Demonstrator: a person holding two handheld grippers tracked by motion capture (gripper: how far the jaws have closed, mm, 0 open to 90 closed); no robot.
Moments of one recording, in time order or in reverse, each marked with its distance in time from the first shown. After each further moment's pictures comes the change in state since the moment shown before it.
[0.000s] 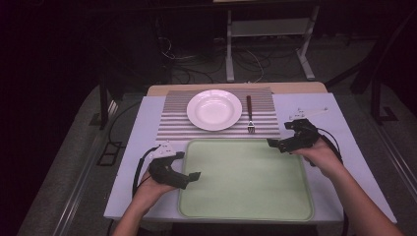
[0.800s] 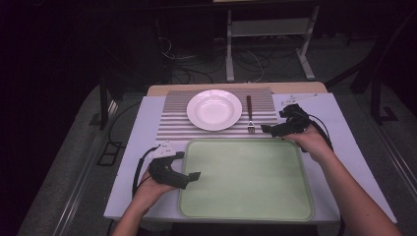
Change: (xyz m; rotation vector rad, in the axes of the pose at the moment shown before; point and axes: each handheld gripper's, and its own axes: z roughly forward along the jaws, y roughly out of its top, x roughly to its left) left arm 0.000 0.000 0.000 -0.002 -0.003 0.000; right arm -0.018 0.031 0.026 0.004 -0.039 0.033
